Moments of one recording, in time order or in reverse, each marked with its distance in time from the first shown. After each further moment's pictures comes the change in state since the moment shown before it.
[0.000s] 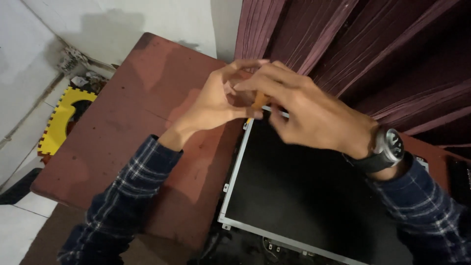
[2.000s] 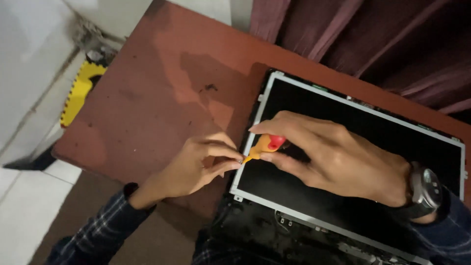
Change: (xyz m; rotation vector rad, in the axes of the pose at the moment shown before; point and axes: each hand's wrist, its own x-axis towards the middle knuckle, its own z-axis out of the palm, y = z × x) left_hand -0.151 0.020 0.039 0.501 -0.054 -0.084; right_hand -0.047 -0.068 0.032 0.201 0.019 0.056
